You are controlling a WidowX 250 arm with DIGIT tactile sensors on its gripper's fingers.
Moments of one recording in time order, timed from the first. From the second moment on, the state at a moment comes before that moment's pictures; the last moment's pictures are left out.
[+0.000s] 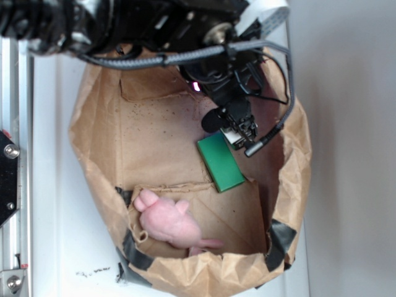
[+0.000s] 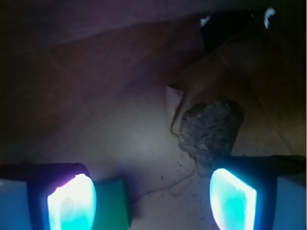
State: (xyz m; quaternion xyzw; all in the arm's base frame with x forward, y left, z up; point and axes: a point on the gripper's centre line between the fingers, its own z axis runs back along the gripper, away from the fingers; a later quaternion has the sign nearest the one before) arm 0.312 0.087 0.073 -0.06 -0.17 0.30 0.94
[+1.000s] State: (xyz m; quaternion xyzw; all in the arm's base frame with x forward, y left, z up) arm 0.310 0.099 0.058 0.04 -0.14 0.40 0.90
